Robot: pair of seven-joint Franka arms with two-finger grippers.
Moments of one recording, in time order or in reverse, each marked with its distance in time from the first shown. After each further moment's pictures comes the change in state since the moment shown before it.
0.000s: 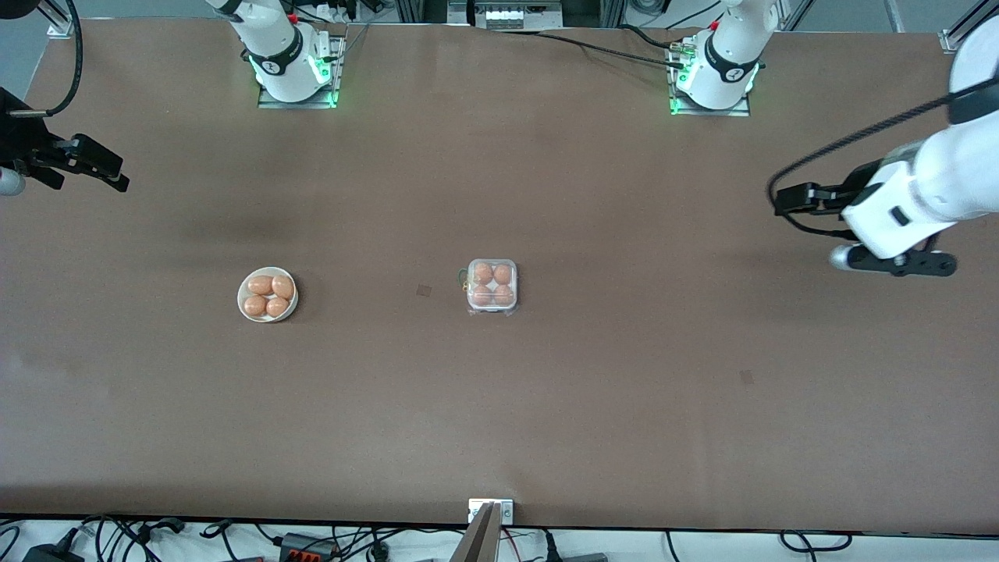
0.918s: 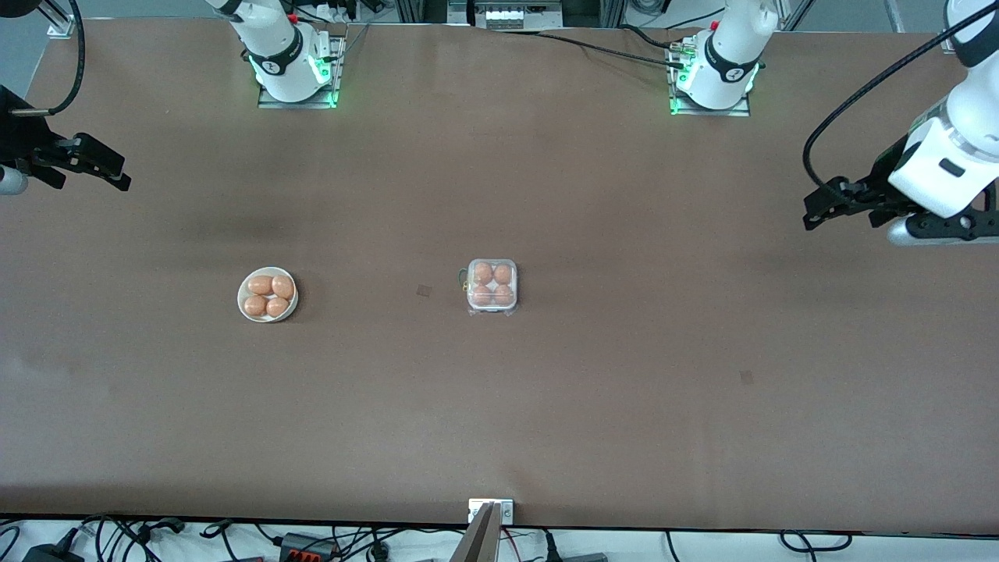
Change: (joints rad) left arm -0.408 -0.276 0.516 -0.322 -0.050 0.389 0.046; right arm 0.001 -0.001 0.002 0.000 0.000 -0.003 0.000
